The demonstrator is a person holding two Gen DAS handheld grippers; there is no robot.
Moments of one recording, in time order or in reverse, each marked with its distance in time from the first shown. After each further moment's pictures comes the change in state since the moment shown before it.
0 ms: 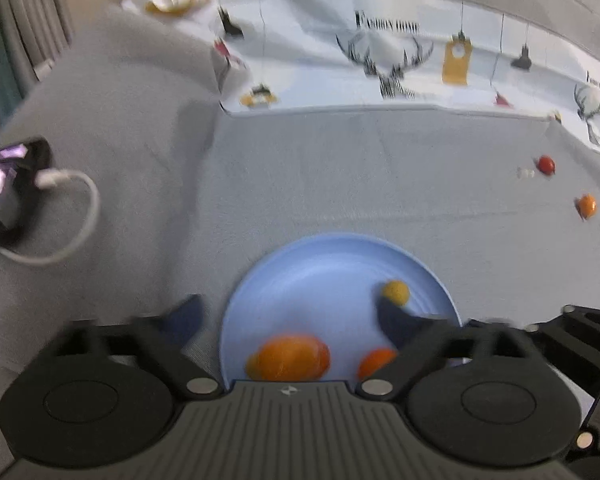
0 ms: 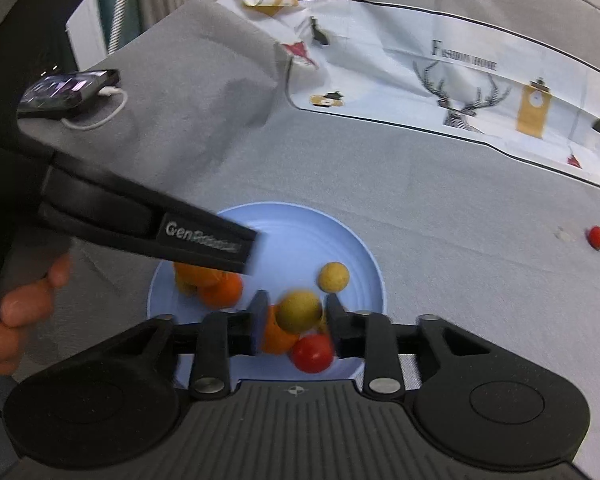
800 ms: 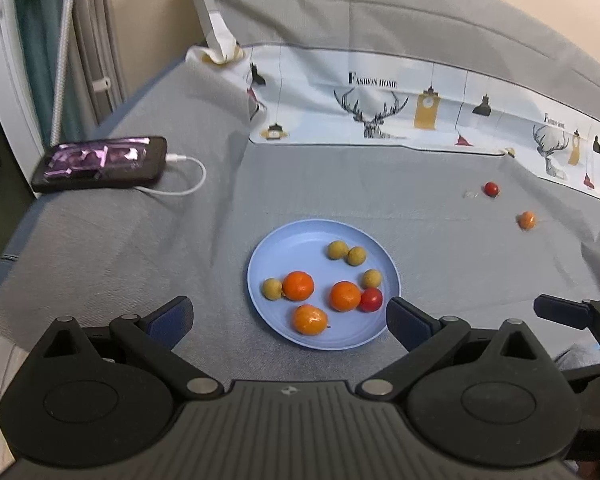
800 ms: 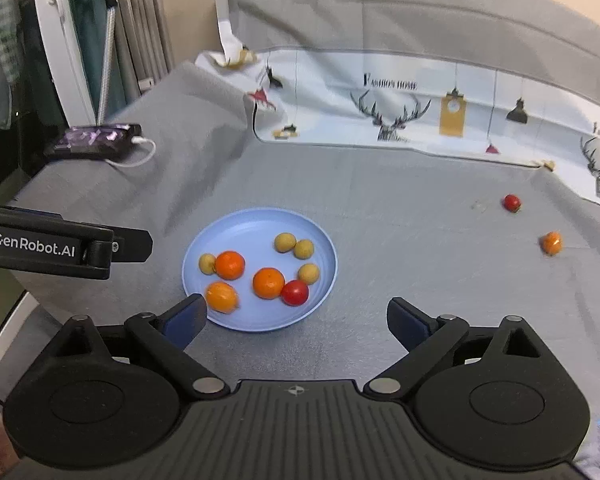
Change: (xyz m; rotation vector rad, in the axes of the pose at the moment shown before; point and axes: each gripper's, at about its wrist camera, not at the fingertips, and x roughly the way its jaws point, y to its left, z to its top) left arm -0.175 0.005 -0.074 -0.074 -0.102 -0.016; right arm -0.154 0.007 -0.055 0.135 -0.117 -0.102
